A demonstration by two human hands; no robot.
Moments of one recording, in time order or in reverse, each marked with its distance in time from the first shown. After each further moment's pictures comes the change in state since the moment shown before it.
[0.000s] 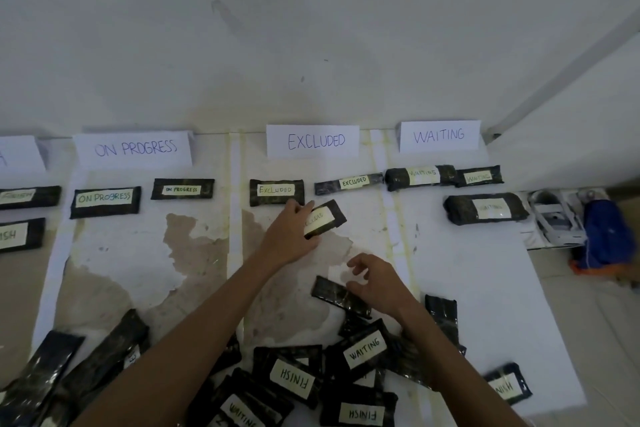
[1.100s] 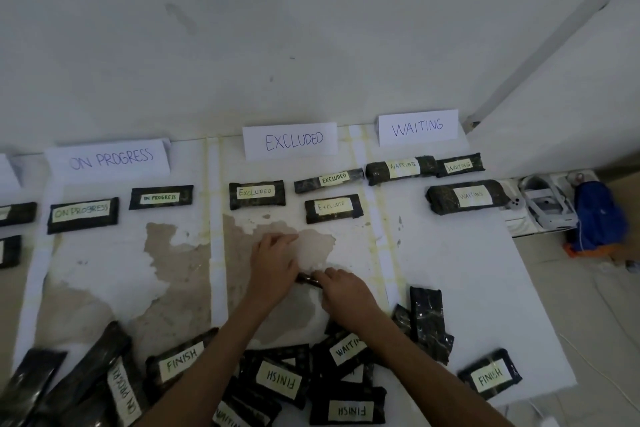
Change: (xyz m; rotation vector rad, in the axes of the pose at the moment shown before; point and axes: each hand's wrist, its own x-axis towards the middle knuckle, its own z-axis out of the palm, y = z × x) left_hand -0.046 -0.002 0.047 -0.191 0.228 -0.075; right_hand -0.008 0.001 0.044 -0.413 0.062 -0.382
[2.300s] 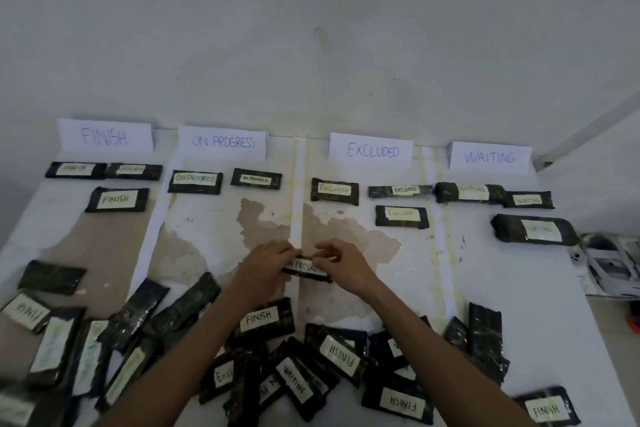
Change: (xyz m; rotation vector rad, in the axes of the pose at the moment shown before) left_hand -0.067 -0.085 -0.119 0.456 -0.063 0.335; right_hand 0.057 -0.117 -0.017 0.814 -0.132 0.265
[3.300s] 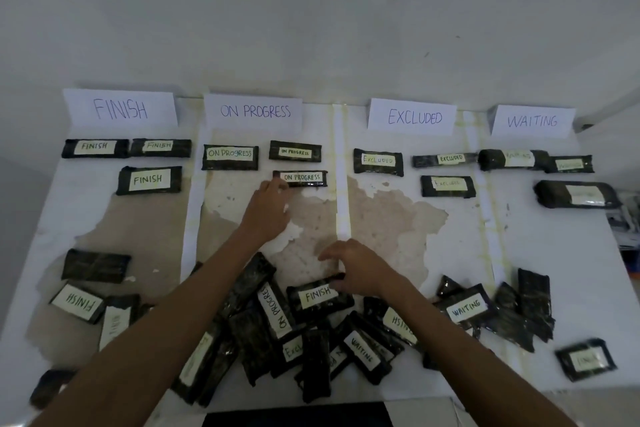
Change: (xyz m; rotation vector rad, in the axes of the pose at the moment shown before) left_hand 0.014 -0.127 -0.014 -0.181 -0.019 -0.220; right_hand 0.005 -0.013 0.086 -0.774 -0.250 -0.208
